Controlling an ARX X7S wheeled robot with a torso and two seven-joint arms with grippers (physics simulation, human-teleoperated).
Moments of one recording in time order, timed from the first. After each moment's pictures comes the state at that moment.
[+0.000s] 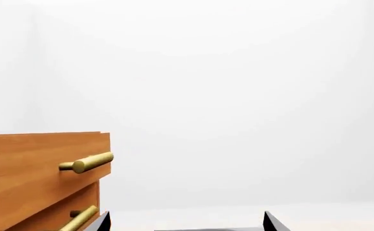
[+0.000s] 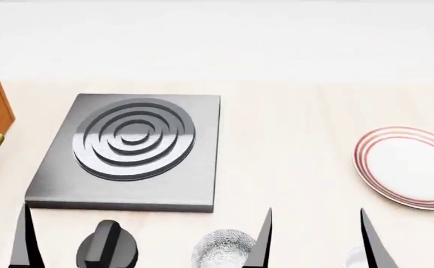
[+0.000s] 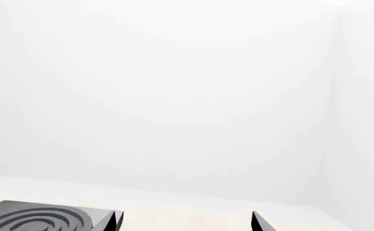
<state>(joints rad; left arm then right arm) 0.15 -0.26 0.13 0.67 -0.10 -0.09 -0.26 -0.10 0.26 -0.22 -0.75 -0.01 0.30 0.34</state>
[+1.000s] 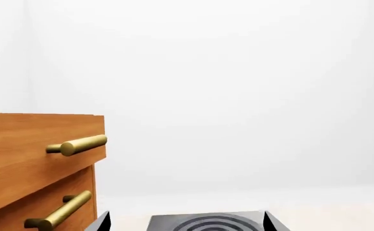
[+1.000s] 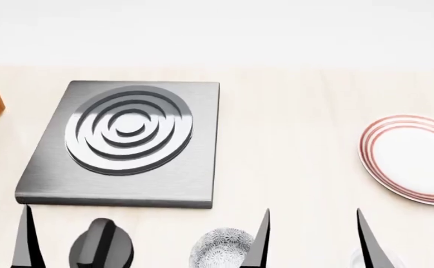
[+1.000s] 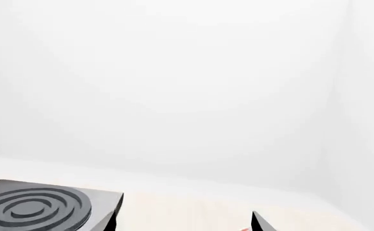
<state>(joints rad) 0.14 -0.29 0.15 0.67 -0.11 -0.09 -0.29 -0.08 0.28 -0.25 -0.74 -0.01 0.32 0.37</state>
